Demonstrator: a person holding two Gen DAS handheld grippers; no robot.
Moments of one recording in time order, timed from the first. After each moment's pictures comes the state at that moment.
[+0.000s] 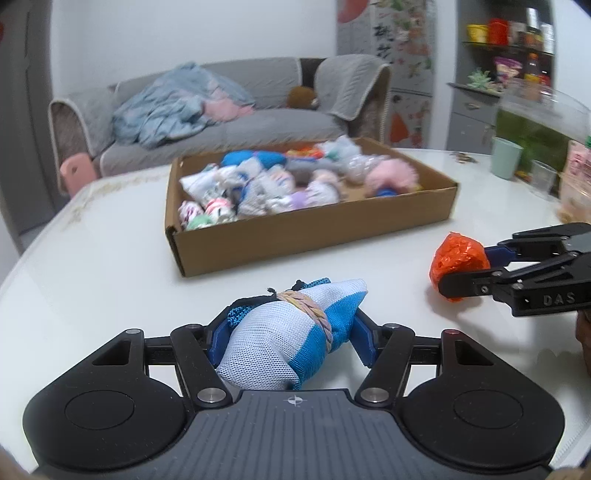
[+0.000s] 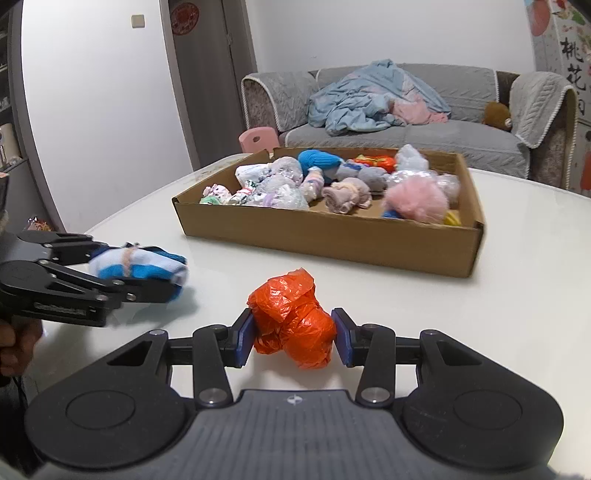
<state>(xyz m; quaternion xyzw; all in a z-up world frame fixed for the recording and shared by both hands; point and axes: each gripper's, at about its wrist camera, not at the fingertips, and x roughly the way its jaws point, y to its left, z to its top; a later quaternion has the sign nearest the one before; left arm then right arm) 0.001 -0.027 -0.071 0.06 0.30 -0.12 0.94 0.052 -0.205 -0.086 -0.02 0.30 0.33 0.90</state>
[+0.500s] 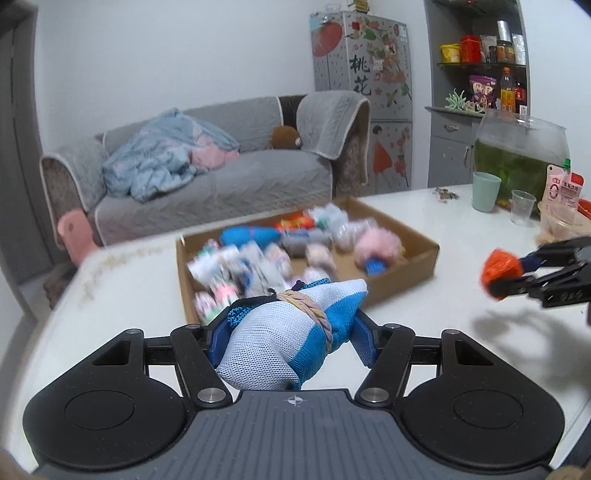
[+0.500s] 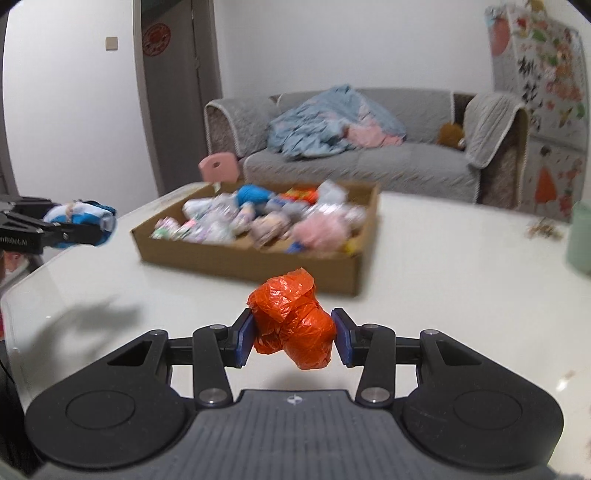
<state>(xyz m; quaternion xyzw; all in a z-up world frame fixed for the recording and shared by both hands) 0.011 -0.026 0.000 0.09 0.25 -0.14 0.95 0.054 -0.276 -0.049 -0.03 0.26 0.28 0.92</state>
